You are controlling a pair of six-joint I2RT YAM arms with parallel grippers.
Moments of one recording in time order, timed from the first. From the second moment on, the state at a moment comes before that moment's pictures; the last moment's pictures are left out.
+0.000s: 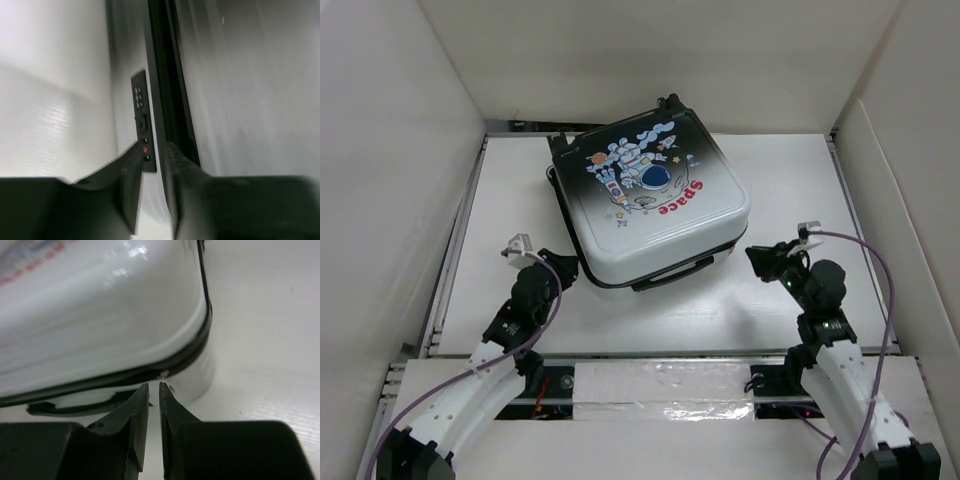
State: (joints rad) left arm -0.45 0.52 0.24 -0.07 -0.34 -0.87; right arm 0.12 0.47 0.24 0.19 -0.32 0.37
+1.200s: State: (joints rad) left arm -0.44 0.65 0.20 0.04 -0.20 -0.89; right arm 0.24 1.12 0.28 0.58 -0.30 0.28
